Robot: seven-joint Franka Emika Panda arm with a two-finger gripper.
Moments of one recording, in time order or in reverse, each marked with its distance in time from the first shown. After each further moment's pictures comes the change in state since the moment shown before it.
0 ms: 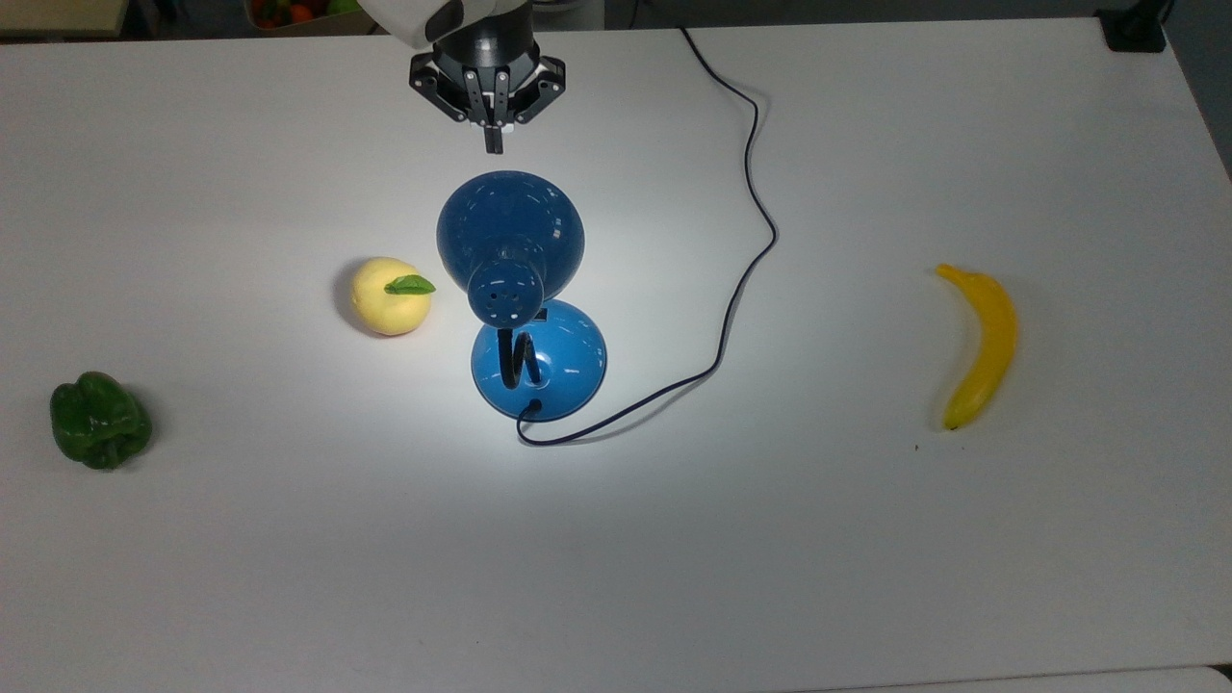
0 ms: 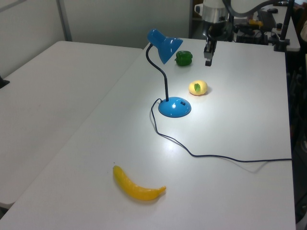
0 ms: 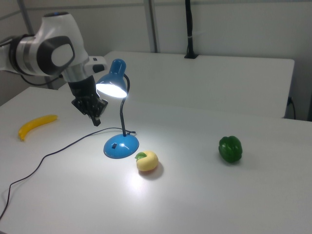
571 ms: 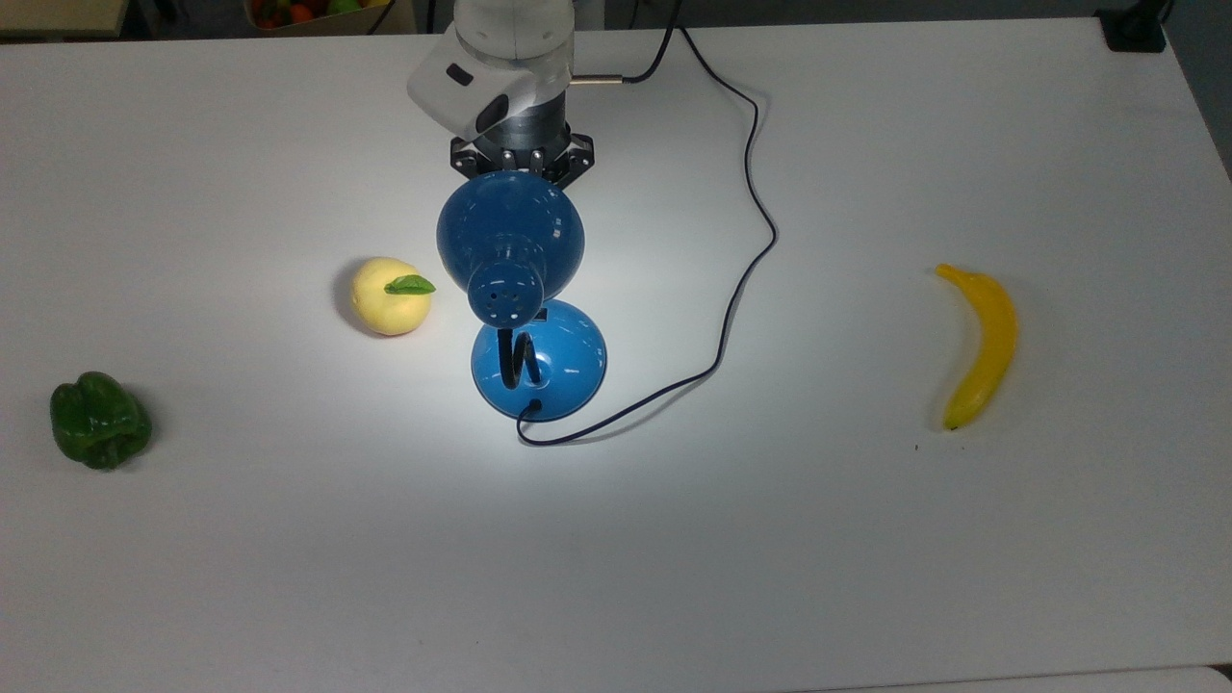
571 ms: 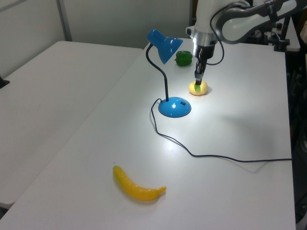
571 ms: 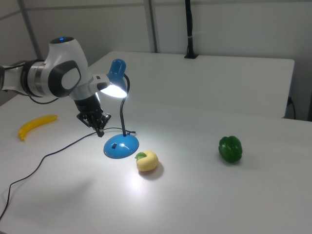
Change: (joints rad) arm 0.037 0.097 0.001 -0.068 0.000 0.203 0.001
